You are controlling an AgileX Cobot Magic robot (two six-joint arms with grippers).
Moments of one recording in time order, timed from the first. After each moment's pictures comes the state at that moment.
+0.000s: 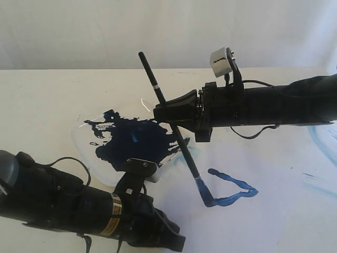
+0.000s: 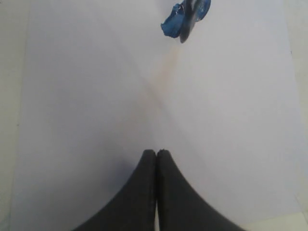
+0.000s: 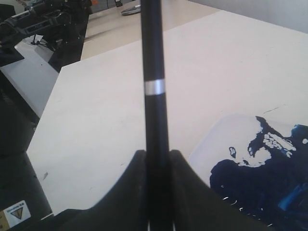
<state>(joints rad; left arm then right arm) -0.86 1.81 -0.65 1.00 -0.41 -1.34 0.37 1.84 -0.97 1.71 1.21 -2.12</state>
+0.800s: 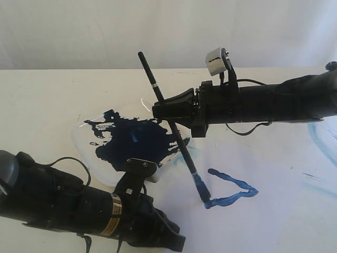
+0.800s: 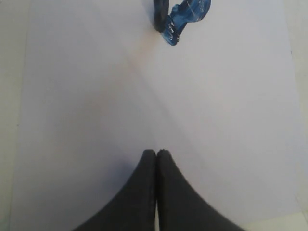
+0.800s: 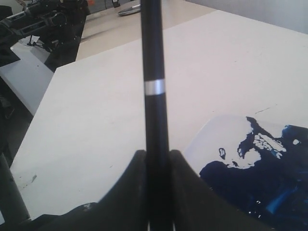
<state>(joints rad) -0.86 1.81 -0.65 1.00 -0.41 -1.34 0.37 1.91 -1.04 1.71 1.21 -2.12</state>
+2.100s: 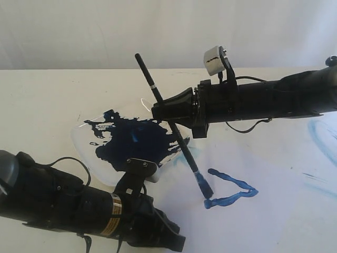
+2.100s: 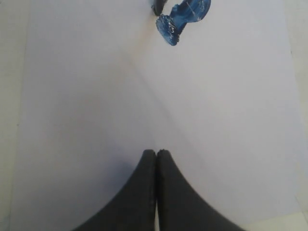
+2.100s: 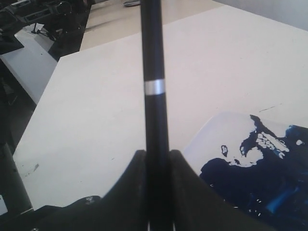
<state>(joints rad) -0.86 1.81 -0.65 1.00 -0.41 -1.34 0.37 1.91 -1.06 1.66 1.20 -2.10</state>
